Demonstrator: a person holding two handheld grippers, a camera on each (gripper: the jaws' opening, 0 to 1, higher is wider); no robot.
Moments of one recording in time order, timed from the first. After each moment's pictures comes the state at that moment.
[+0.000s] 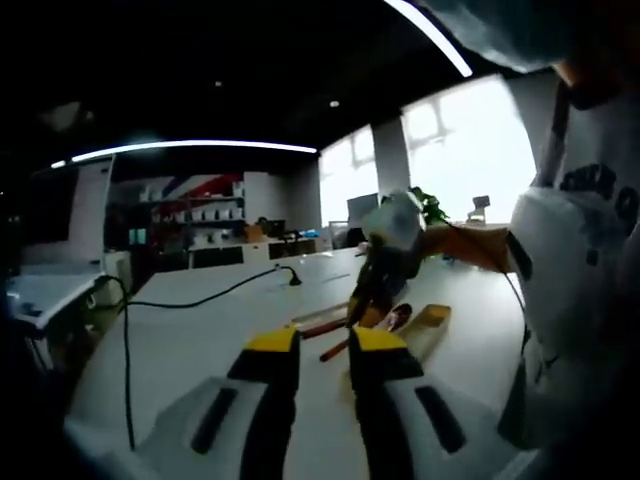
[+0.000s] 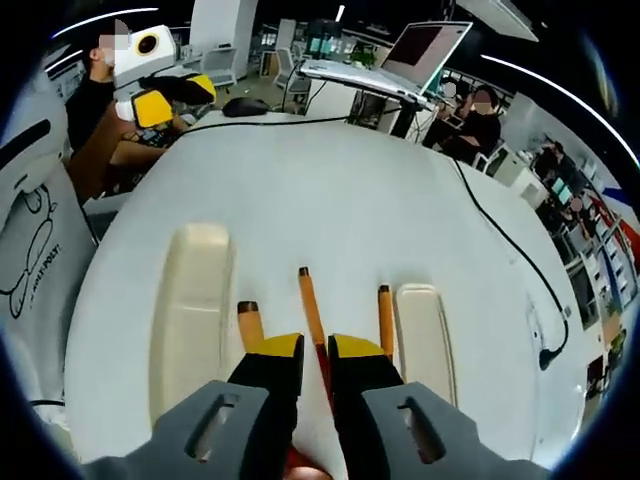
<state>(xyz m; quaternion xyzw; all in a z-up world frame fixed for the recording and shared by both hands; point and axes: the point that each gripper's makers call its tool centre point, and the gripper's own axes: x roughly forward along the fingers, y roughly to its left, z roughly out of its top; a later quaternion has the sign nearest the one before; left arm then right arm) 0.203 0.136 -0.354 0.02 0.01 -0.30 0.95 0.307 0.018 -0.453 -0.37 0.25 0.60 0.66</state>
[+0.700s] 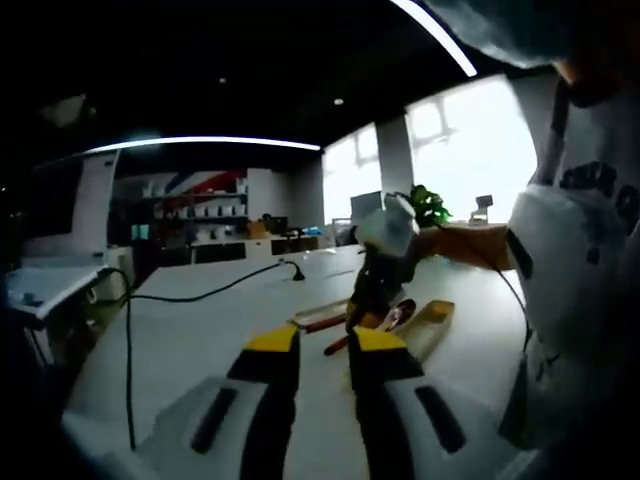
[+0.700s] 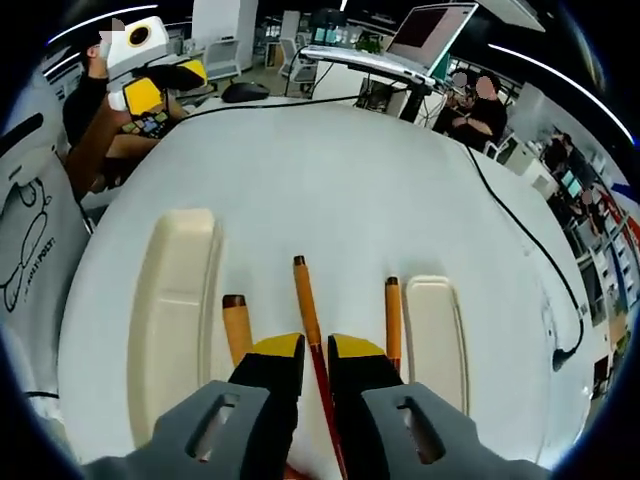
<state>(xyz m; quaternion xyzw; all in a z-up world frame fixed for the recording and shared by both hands) 0.205 0.140 -0.362 0.02 0.02 -0.29 0.96 0.312 0.017 -0.469 -0.38 0.28 0.61 0.64</state>
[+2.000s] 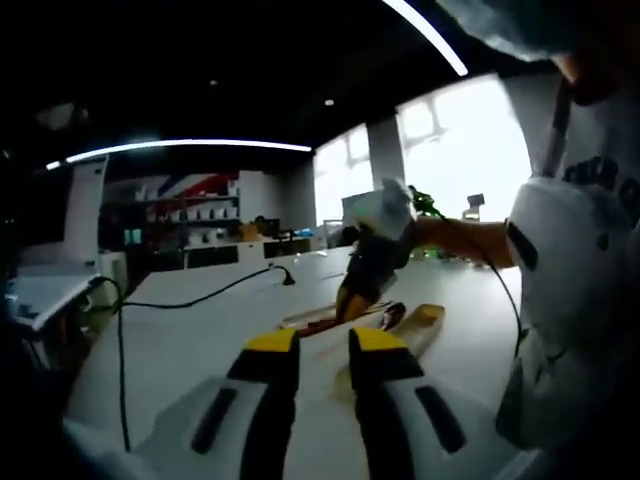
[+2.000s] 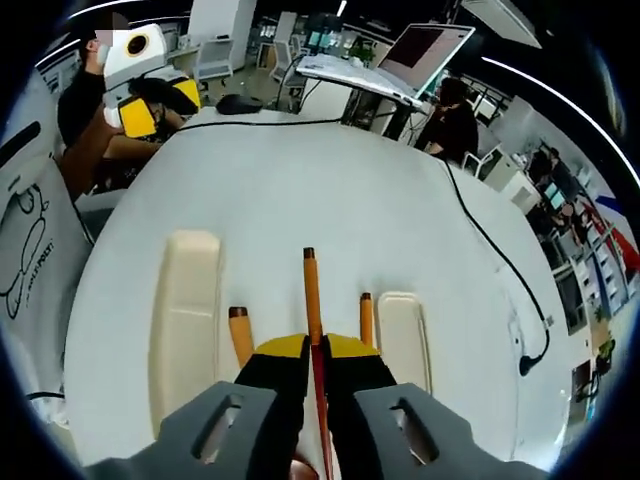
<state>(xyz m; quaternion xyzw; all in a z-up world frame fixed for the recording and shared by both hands) 0.198 0.128 -0.353 0.03 0.01 -0.31 0.95 0.311 0.015 -0.427 -0.39 0.24 0.58 0.67</state>
